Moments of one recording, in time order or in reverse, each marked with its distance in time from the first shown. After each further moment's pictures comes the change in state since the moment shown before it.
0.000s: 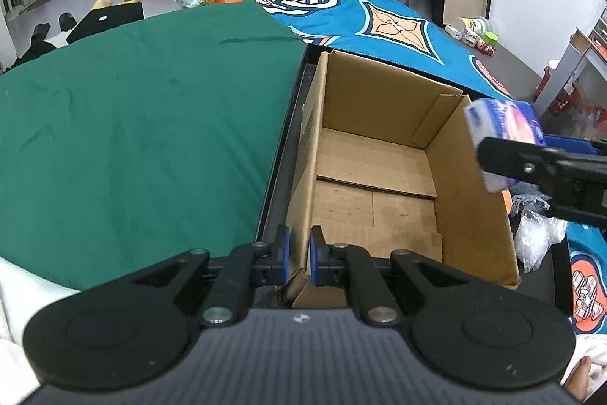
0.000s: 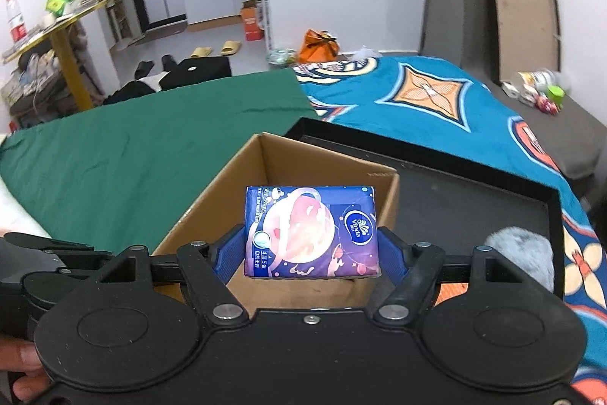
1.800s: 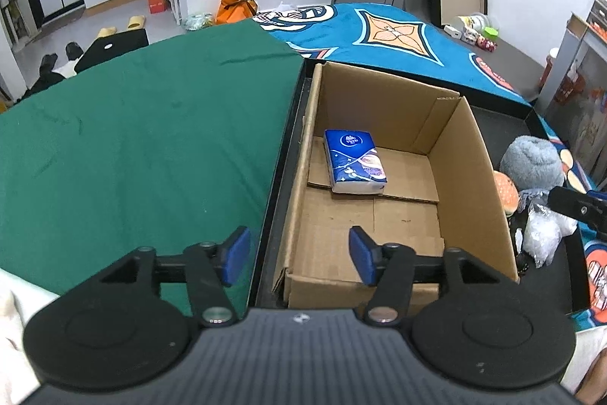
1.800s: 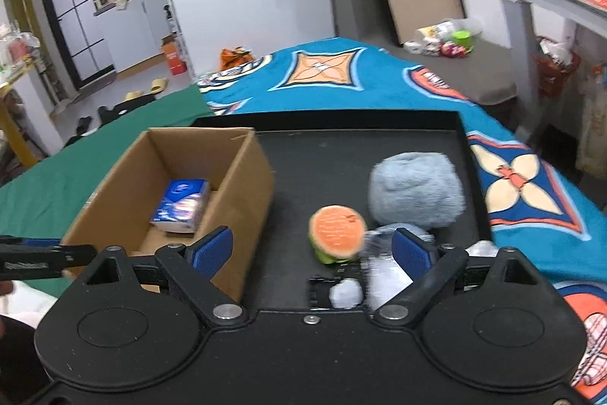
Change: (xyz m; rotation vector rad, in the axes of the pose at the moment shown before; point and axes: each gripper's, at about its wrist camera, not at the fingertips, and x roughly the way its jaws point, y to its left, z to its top) left arm -0.007 -0.017 0.000 0.070 -0.049 0.059; right arm -0.026 -0.085 -0.071 0.265 -0.060 -0.156
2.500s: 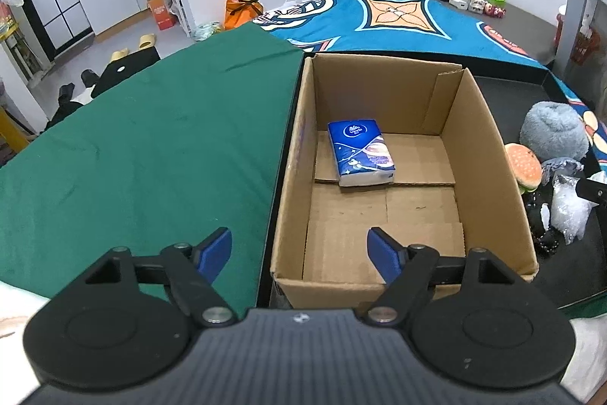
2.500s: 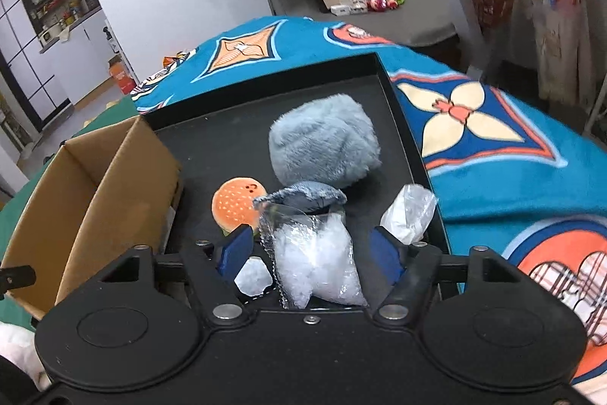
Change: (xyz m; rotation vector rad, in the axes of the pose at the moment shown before) left arm 0.005 -0.029 0.001 0.122 0.020 0.125; right arm 0.030 -0.071 -0.031 0.218 0.048 -0.057
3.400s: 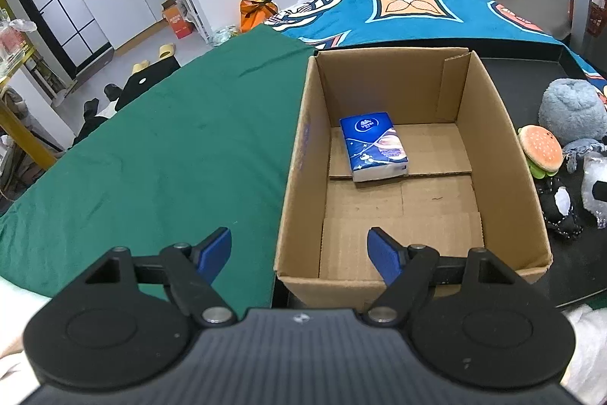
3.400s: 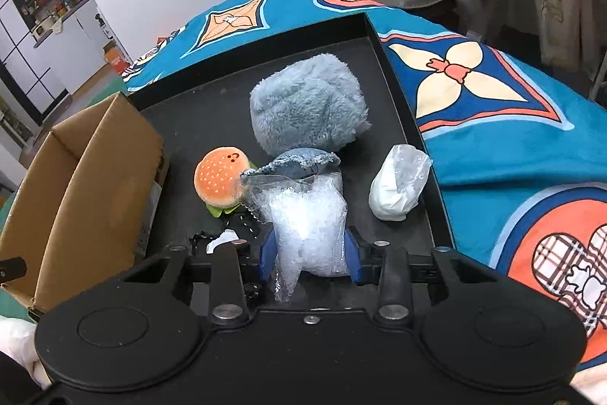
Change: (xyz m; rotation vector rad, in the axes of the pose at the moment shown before) left arm -0.004 -0.019 0.002 0.071 0.016 0.118; right arm 0.010 -0.015 -0.010 0.029 0.084 0.011
